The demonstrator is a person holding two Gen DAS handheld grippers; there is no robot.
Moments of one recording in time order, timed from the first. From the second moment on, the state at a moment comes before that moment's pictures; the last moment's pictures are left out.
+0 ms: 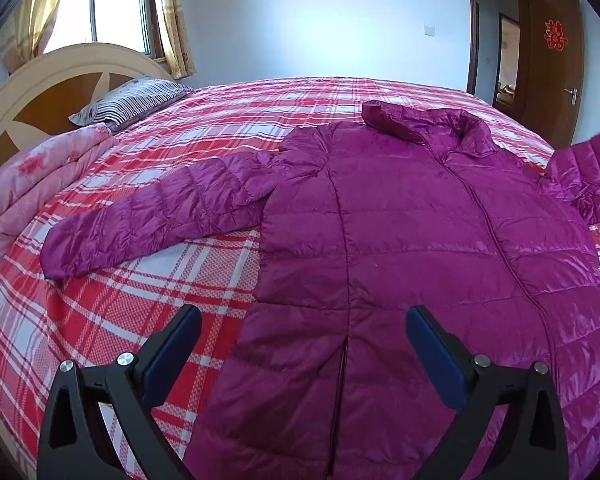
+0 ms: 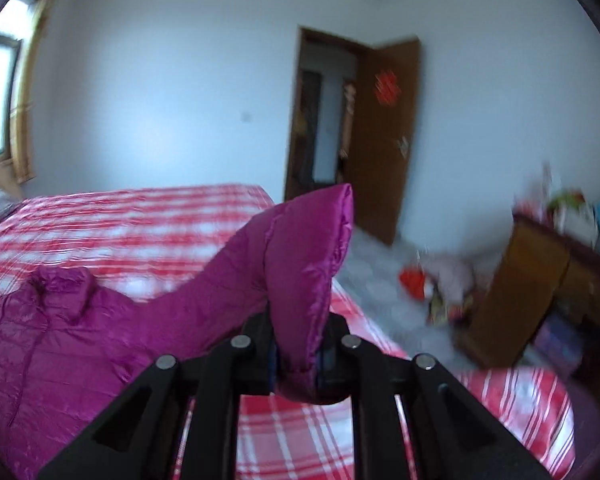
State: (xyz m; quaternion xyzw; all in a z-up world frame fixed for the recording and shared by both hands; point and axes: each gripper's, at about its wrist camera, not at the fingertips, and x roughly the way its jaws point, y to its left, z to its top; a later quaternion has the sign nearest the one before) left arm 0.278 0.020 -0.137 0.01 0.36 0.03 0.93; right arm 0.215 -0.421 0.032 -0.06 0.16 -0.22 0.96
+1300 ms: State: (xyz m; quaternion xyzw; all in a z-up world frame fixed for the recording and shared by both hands) left arm 0.282 0.067 -0.106 0.00 0.34 0.06 0.94; right arm 0.322 -0.100 -0.151 -0.28 0.28 0.08 0.91
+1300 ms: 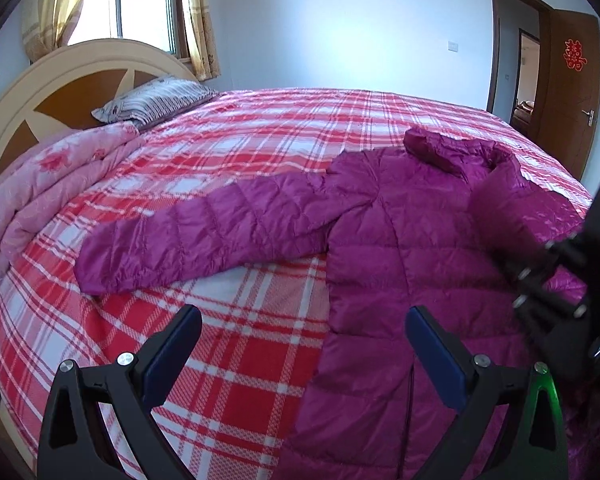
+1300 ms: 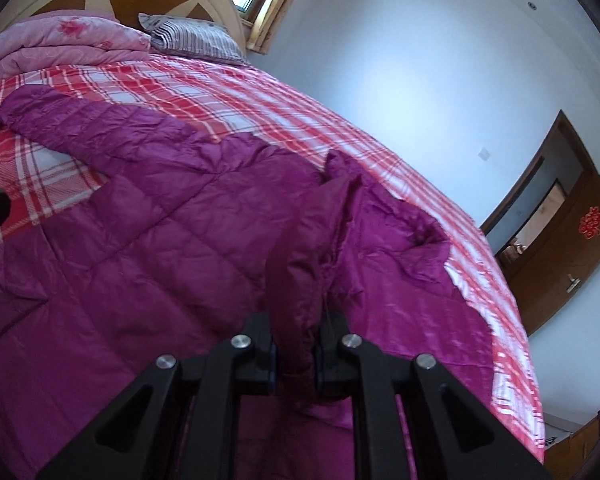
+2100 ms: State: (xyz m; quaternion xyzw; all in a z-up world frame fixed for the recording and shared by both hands) left arm 0.320 -0.014 -0.065 0.04 0.29 0.00 0.96; right arm 0.332 -0.229 -0.084 -0.02 0.28 0.07 0.96
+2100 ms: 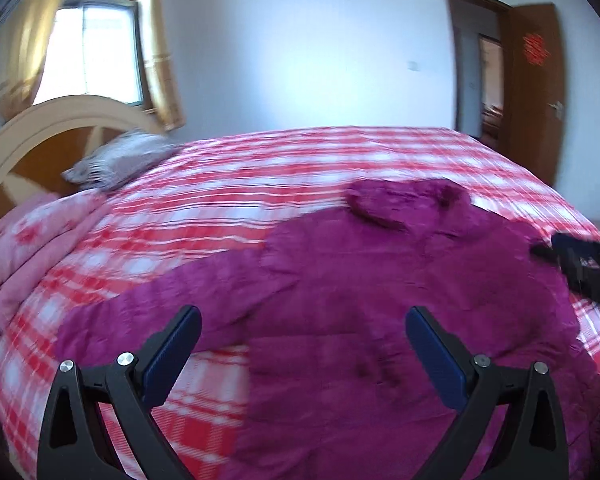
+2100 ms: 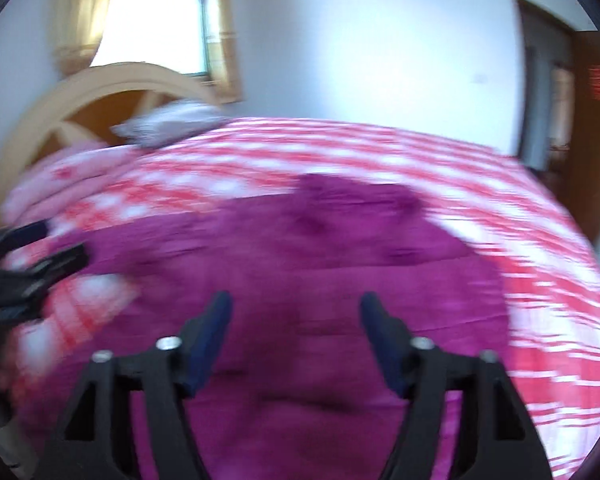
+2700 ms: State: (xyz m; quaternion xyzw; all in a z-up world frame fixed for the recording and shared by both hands) left arm 0.399 -0.052 -0.164 0.14 0.38 0.03 0.91; right arm 0.436 -0.325 -0.169 0.05 0.39 -0.03 0.92
